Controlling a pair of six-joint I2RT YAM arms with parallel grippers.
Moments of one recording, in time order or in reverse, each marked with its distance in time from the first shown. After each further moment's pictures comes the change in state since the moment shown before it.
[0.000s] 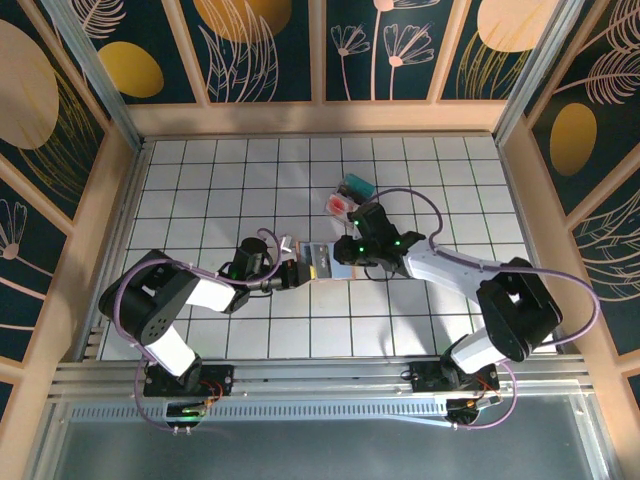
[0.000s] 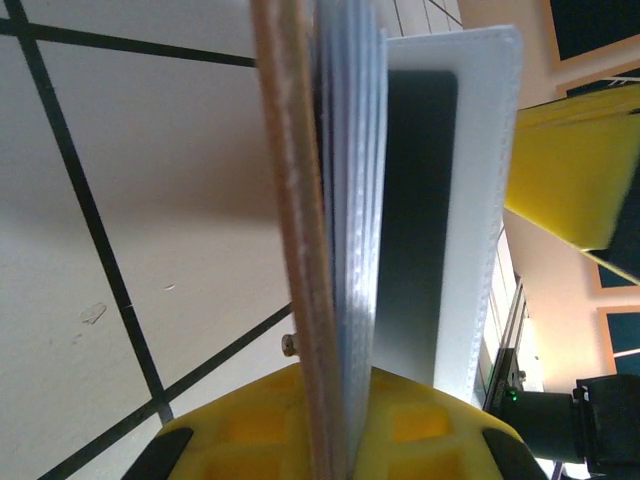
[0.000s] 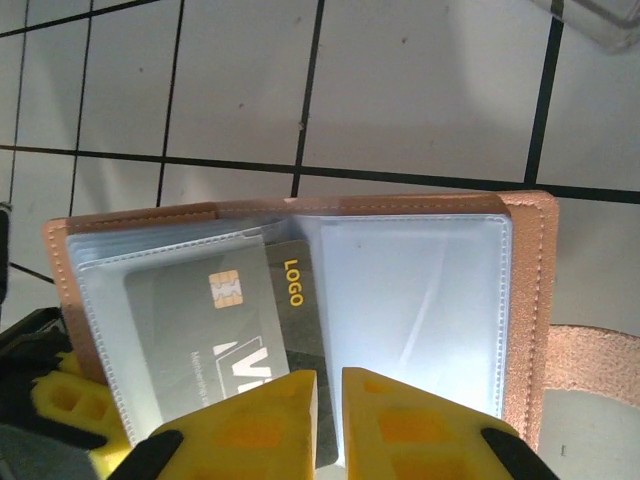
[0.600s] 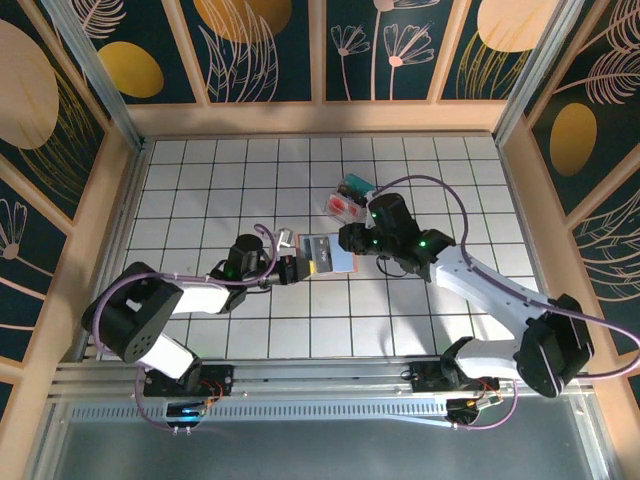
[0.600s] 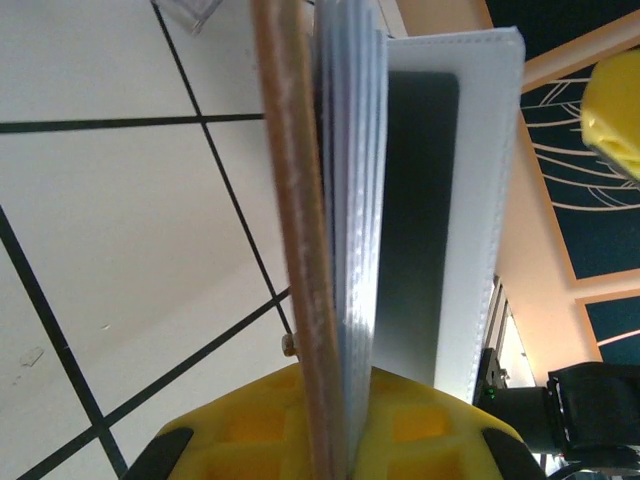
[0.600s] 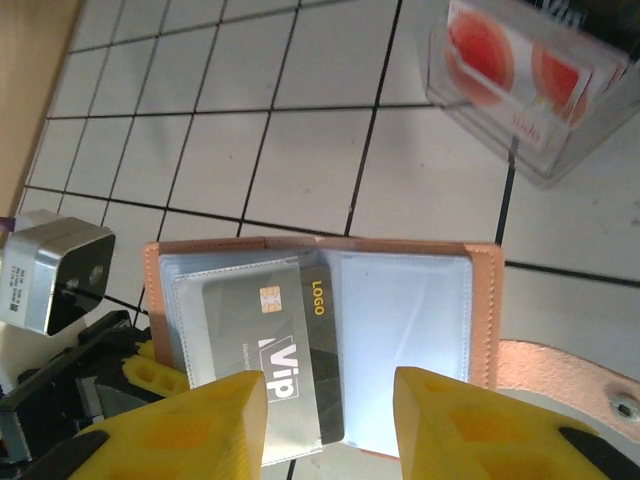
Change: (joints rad) left arm 0.000 -0.110 0.003 -0.032 0.006 0.041; right arm 0.000 -0.232 0.055 -0.139 0.077 -0.059
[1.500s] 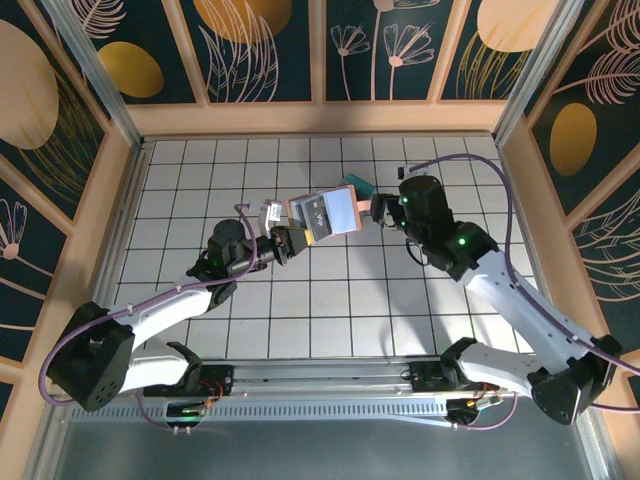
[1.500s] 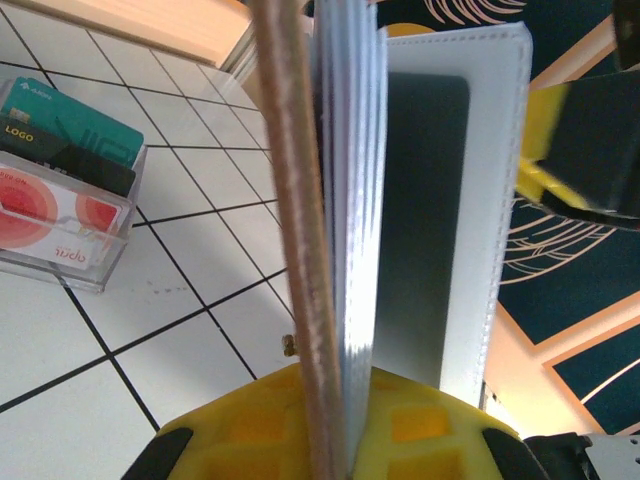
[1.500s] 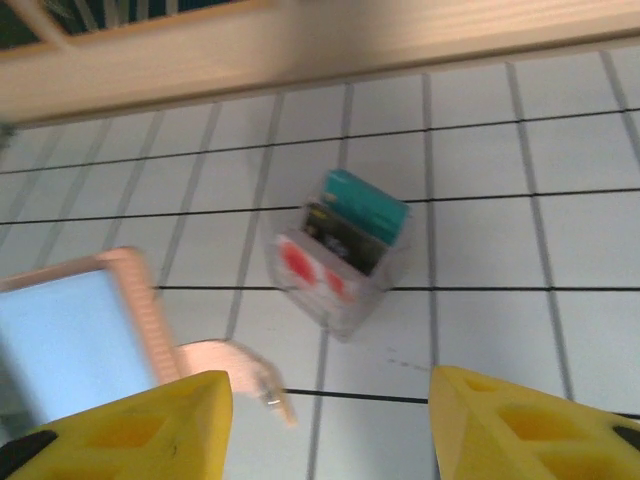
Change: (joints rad) left arm 0.000 -0.304 0.109 -0.104 -0.101 0.110; right arm -0.046 -0.188 0.196 -0.208 0.346 -0.143
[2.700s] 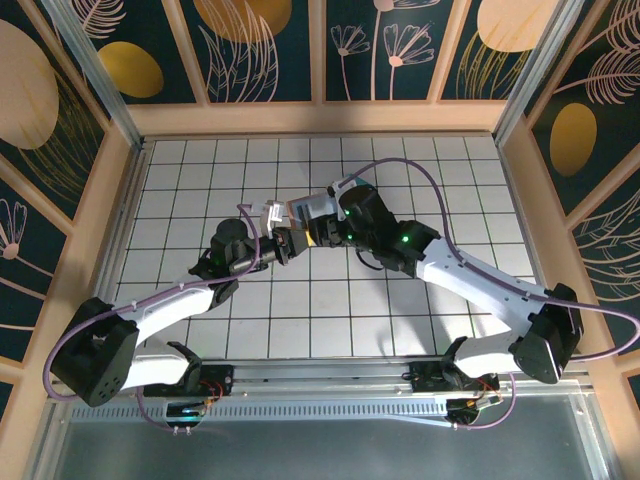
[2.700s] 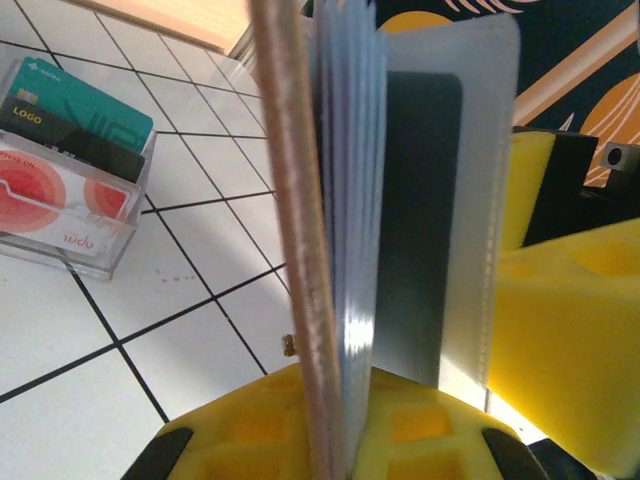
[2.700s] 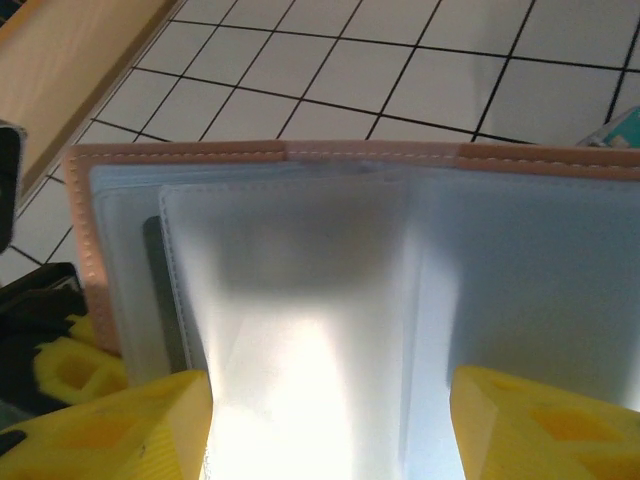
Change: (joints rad) left arm 0.000 0.027 0.004 0.000 0.003 -0.002; right arm 0.236 0.251 0.044 0.143 -0.103 -0.047
